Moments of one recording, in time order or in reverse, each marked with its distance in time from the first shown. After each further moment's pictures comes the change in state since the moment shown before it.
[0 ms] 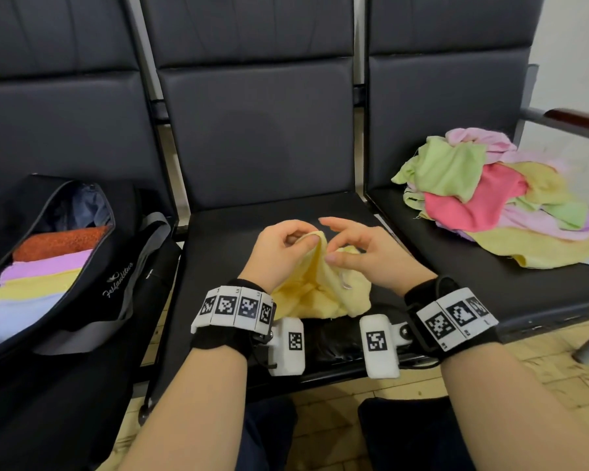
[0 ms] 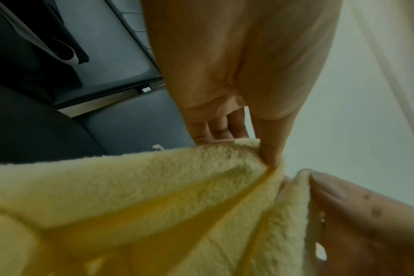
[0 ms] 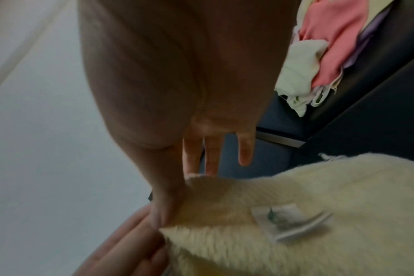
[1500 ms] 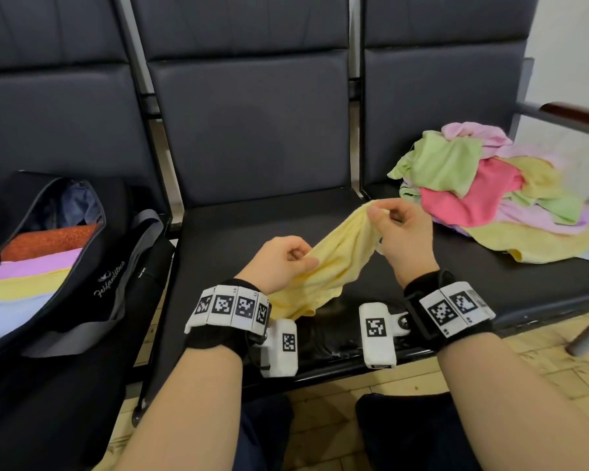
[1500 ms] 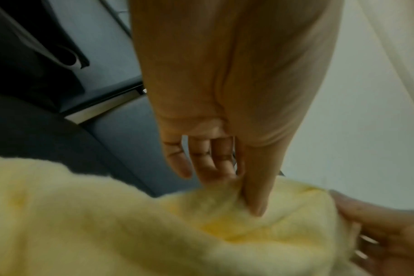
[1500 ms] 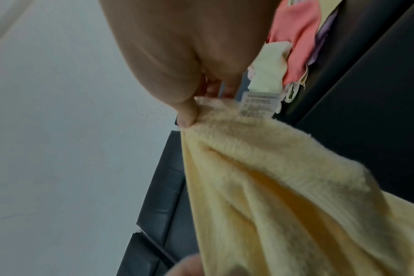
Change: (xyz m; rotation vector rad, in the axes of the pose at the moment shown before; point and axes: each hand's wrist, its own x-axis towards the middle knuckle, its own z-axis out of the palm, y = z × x) left_hand 0.000 -0.016 0.001 0.246 -0.265 -0.145; right_hand 0.004 0.009 -0.015 0.103 0.754 0.105
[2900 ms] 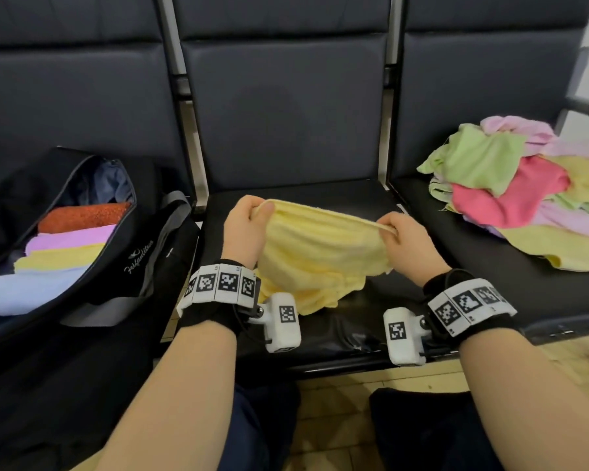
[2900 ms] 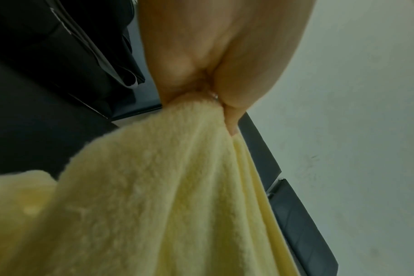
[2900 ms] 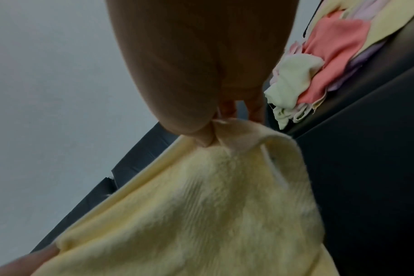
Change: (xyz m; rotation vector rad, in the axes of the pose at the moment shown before) left_hand -0.001 -0.032 -0.046 -0.217 0.615 -0.131; right_hand 0.002 0.022 0.014 -0.571 -0.403 -0.064
